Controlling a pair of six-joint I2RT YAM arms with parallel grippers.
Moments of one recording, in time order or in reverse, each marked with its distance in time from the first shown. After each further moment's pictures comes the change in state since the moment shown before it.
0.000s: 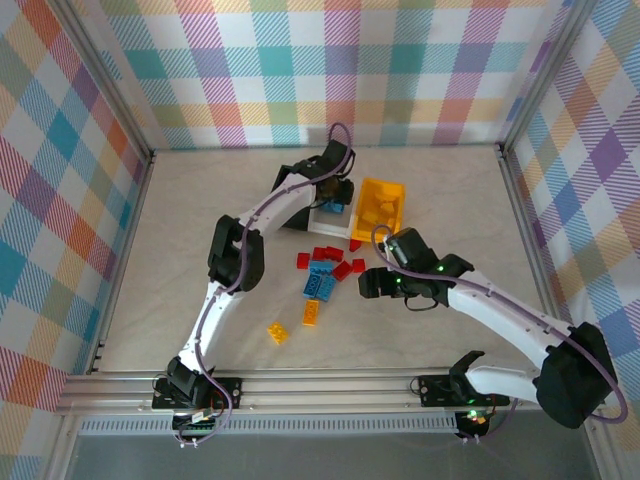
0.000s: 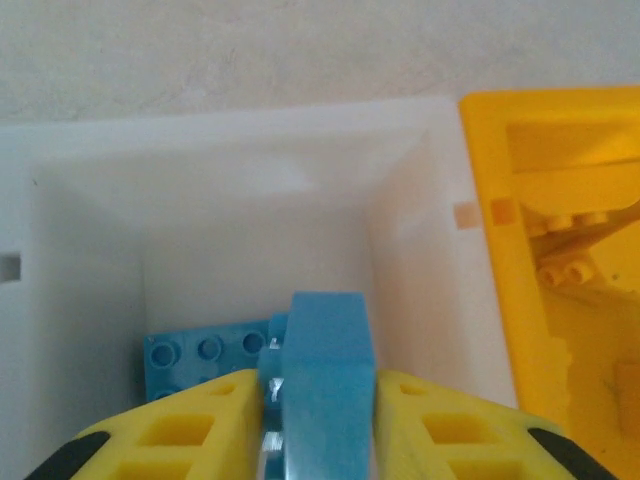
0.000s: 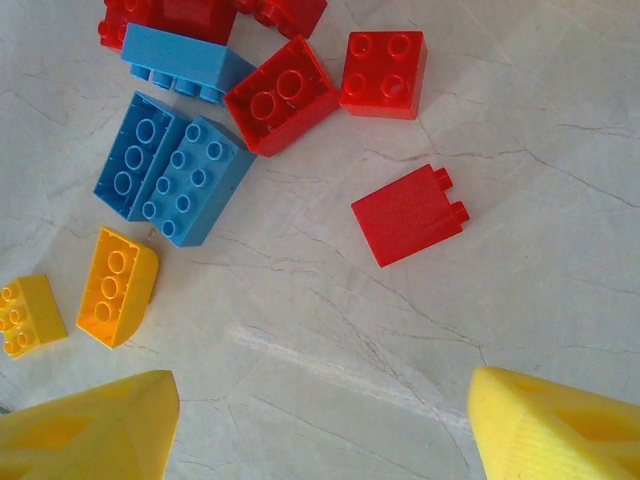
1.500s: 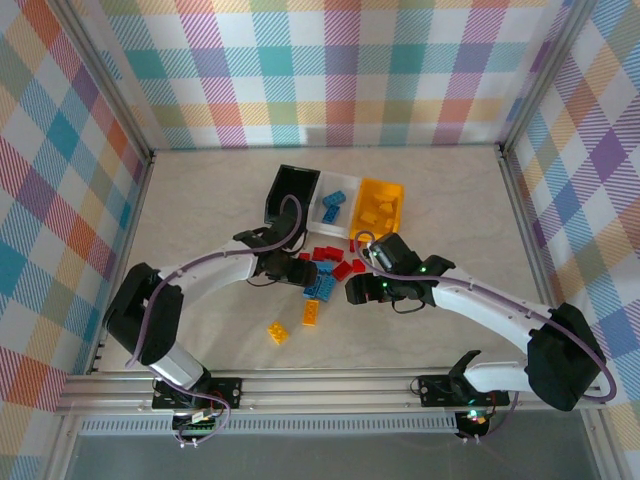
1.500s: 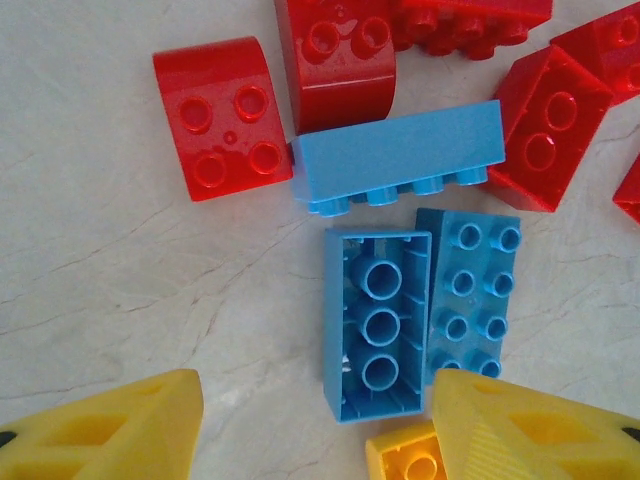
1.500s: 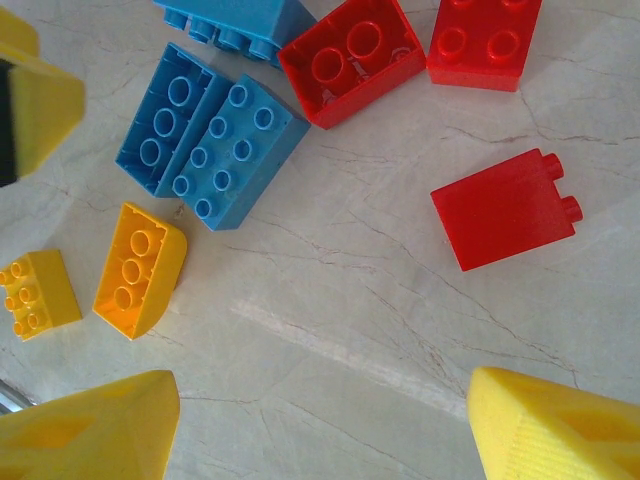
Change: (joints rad) left arm -0.061 -0.830 -1.249 0.205 0.163 -0.136; right arm 0.085 0.100 0.000 0.076 -0.022 0.030
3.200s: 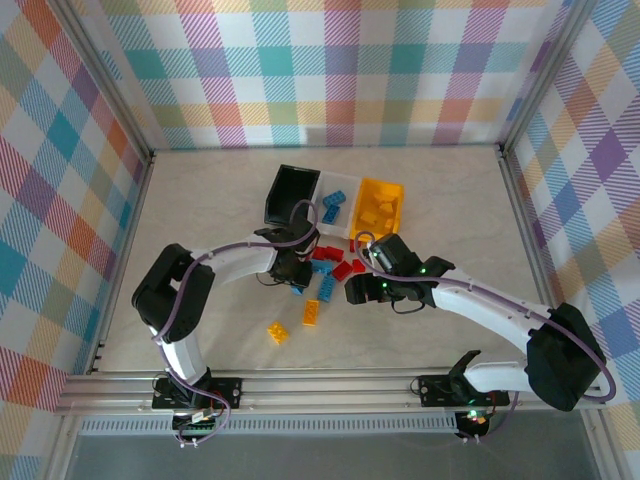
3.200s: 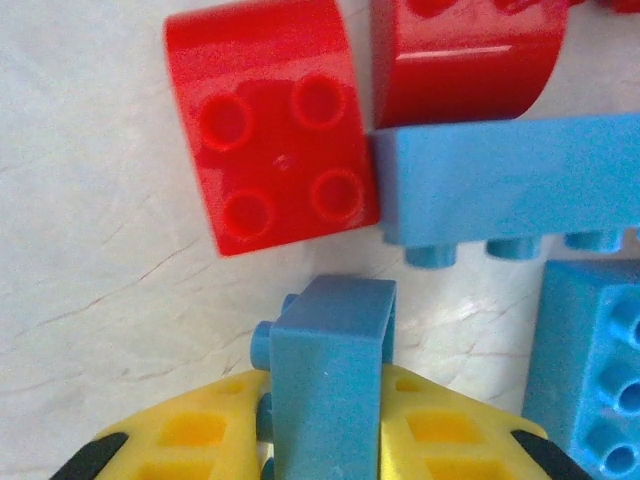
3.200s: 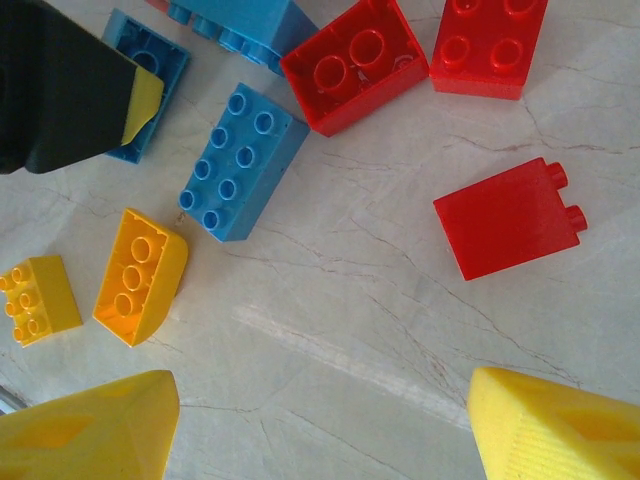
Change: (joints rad) left arm -0.021 0.170 0.076 -0.048 -0.116 -0.003; right arm 0.000 -0.001 -0.014 0.032 0.001 0.000
